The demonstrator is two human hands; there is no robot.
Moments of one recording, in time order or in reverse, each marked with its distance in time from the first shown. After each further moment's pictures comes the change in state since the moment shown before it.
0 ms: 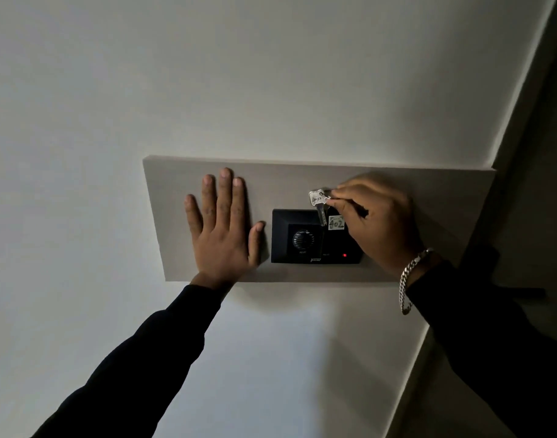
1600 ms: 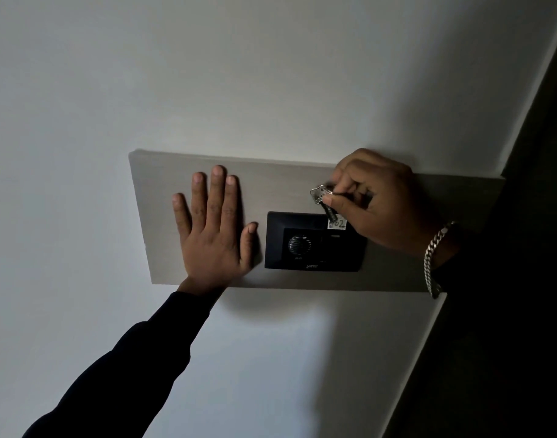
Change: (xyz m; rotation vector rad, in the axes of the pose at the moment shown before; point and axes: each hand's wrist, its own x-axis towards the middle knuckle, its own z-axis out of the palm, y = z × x) left_hand 0.002 0.001 -0.002 -0.029 0.100 -0.004; right_hand 0.039 0.000 -0.020 0.132 -0.263 -0.061
